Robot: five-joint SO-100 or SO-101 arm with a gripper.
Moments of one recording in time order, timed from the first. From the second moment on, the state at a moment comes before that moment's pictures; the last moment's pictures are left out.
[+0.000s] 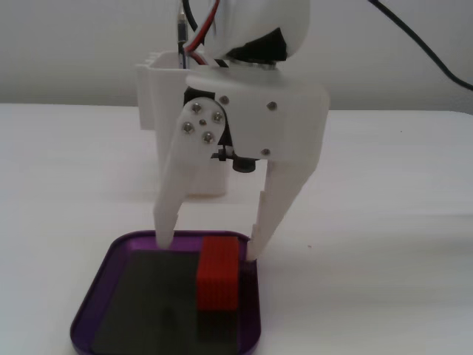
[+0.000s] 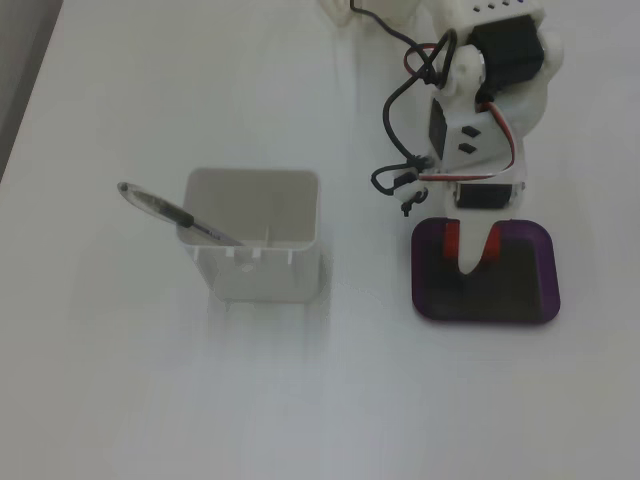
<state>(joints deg) -13.4 59.2 53.7 75.8 10.7</state>
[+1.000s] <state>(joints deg) -1.2 132.1 104.0 89.7 -8.4</state>
